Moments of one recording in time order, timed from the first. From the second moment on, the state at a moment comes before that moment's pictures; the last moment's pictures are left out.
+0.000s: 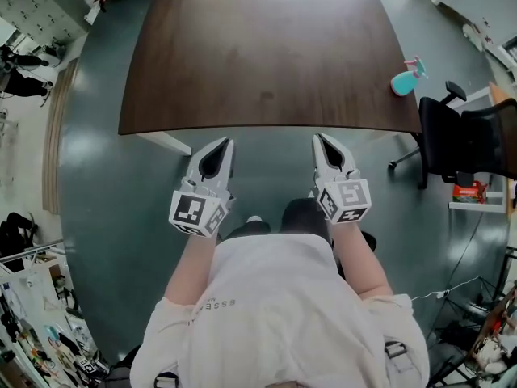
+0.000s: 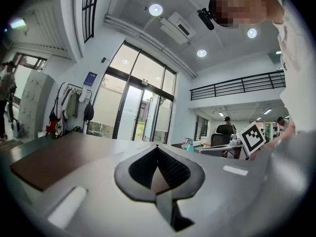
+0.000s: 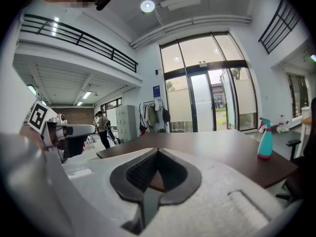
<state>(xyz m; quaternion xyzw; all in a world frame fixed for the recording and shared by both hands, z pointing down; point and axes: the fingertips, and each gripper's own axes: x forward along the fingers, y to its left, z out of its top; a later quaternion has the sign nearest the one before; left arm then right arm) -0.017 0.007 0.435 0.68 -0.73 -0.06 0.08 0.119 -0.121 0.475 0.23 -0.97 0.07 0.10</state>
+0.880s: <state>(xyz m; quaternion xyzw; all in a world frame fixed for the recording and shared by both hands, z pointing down) 0.001 0.071 0.407 0.68 -0.73 -0.07 0.06 0.131 -0.043 0.442 0.21 -0.97 0.03 0.09</state>
